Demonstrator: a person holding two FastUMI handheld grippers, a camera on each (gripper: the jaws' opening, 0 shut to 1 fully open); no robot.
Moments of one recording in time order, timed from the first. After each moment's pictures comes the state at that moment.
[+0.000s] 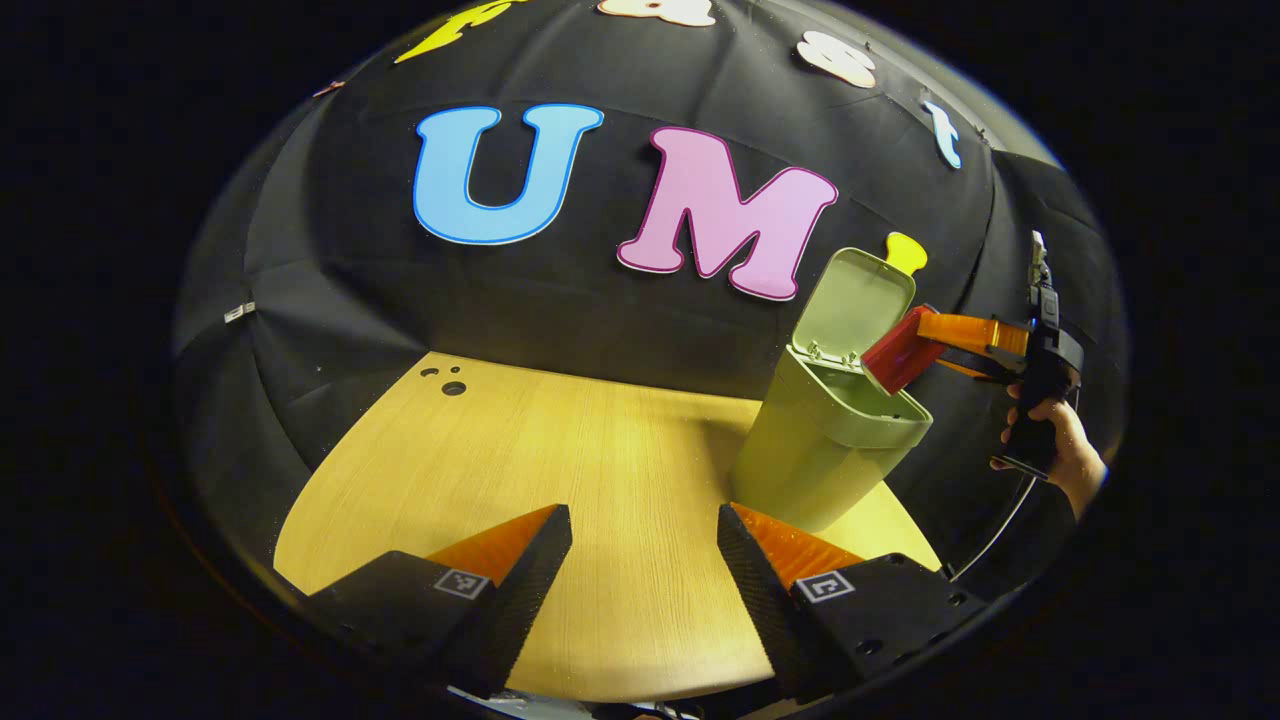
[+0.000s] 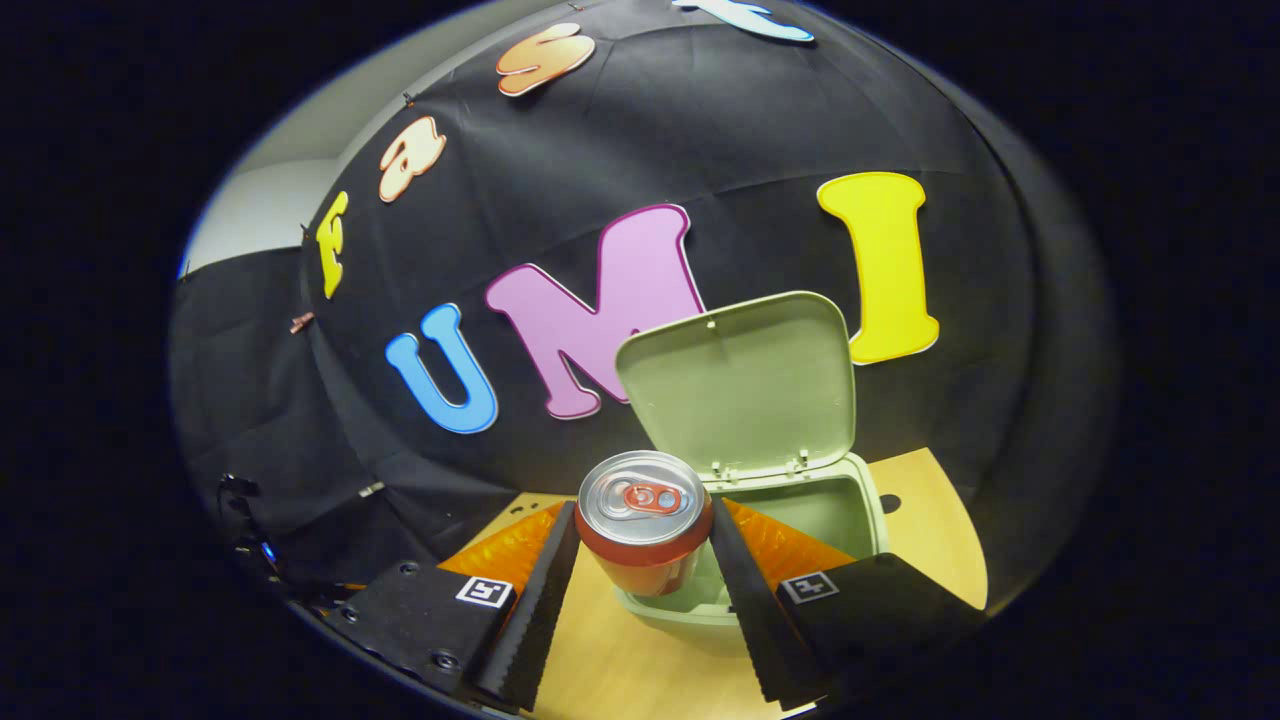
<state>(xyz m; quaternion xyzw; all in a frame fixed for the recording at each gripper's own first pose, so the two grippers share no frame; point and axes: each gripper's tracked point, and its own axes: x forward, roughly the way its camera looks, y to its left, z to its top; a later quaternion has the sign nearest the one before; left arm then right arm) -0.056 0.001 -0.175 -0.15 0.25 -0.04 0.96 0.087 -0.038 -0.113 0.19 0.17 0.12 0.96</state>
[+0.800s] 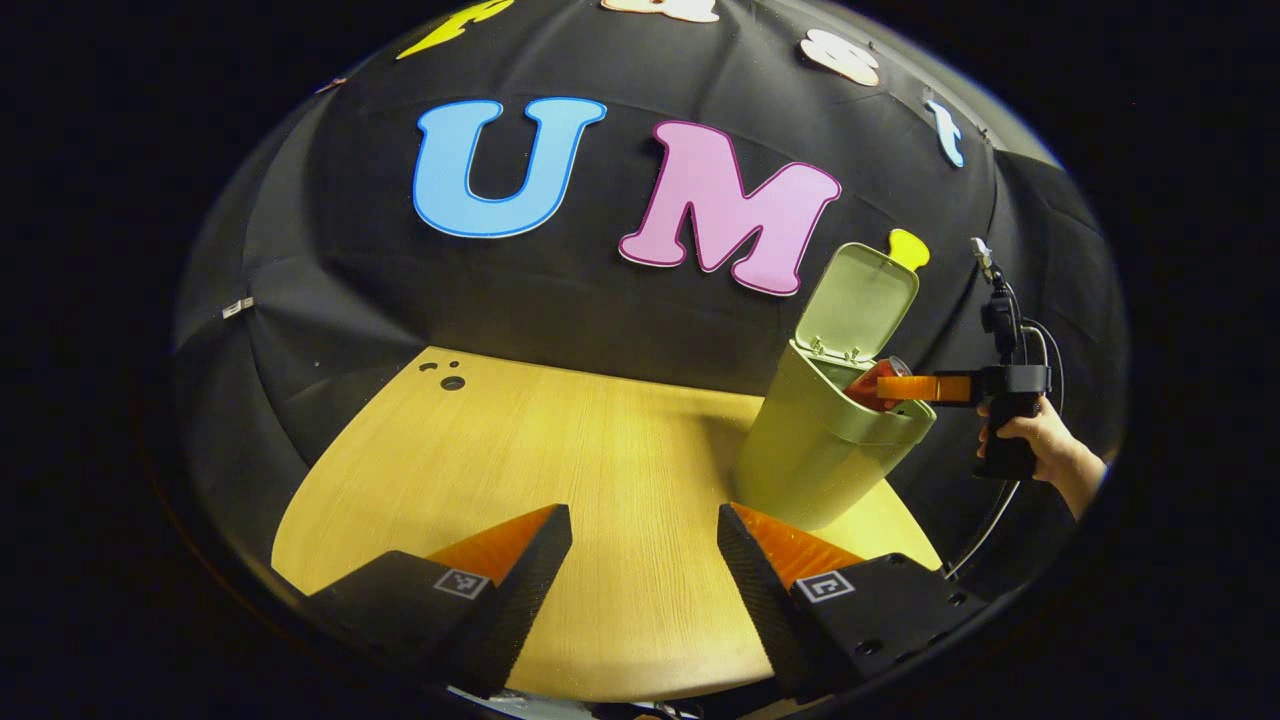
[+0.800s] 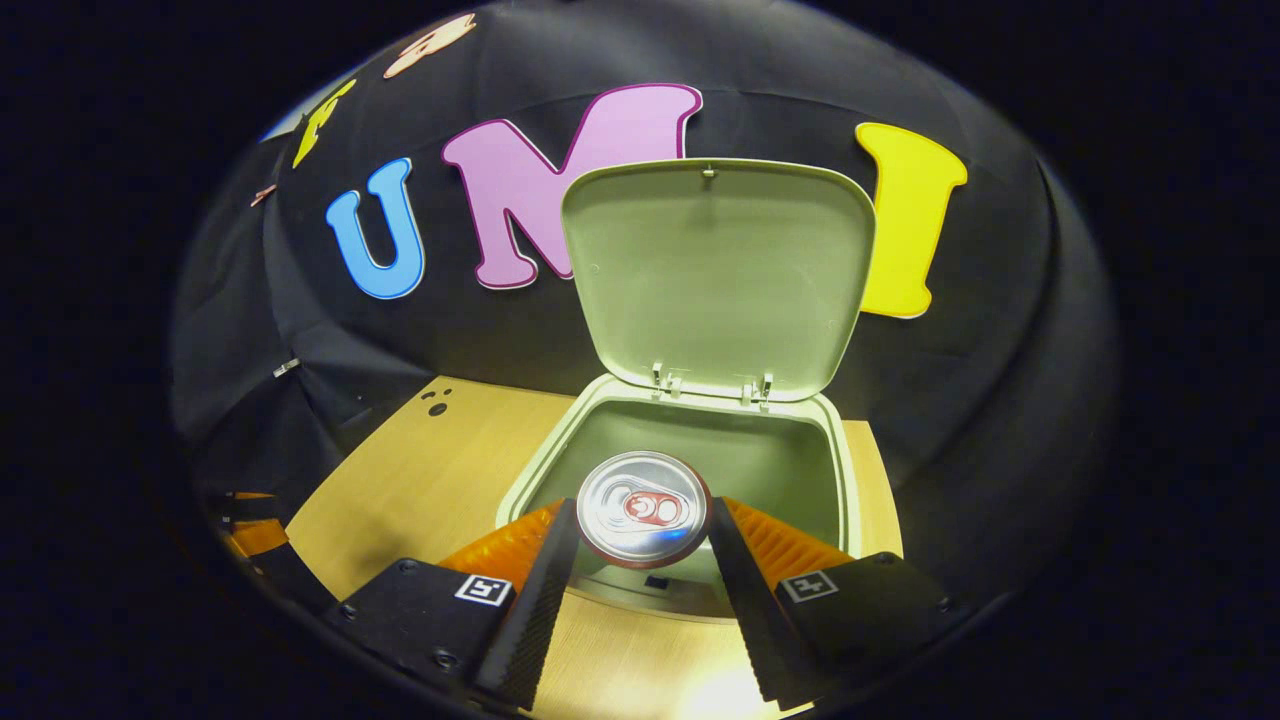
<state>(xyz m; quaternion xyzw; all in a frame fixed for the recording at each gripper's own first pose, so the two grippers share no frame) -0.053 0.002 -0.182 -0.15 0.25 -0.04 0.96 0.096 -0.036 -0.192 0.06 0.29 0.10 0.95</state>
